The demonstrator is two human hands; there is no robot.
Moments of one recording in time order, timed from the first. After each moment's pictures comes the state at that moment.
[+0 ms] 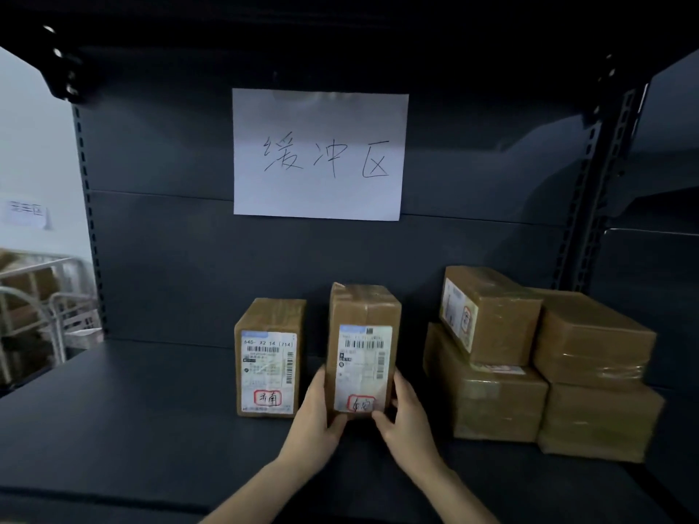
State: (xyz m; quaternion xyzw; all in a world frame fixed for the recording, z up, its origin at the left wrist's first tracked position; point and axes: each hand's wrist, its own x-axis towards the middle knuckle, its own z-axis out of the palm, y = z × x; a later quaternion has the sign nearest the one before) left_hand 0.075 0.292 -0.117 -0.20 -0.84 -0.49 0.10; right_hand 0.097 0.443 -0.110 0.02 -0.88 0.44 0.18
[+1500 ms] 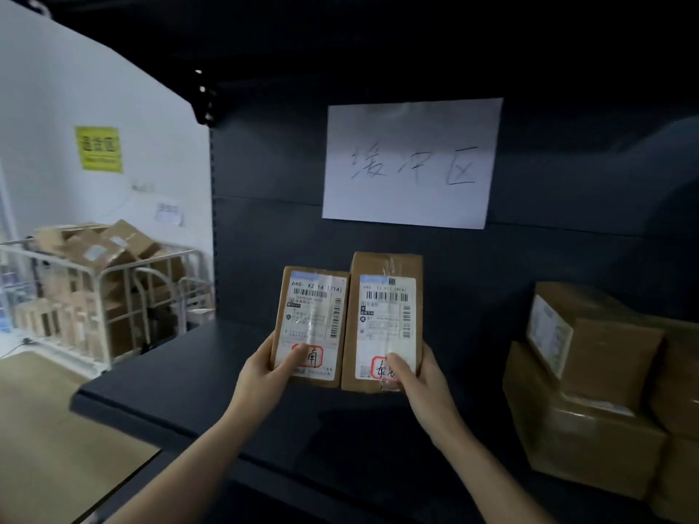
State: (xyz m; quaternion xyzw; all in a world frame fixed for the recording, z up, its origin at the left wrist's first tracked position) left_hand 0.113 0.172 -0.060 -0.04 -0.73 -0.65 0.21; right_hand 0.085 0.386 -0.060 0.15 -0.73 0.66 0.09
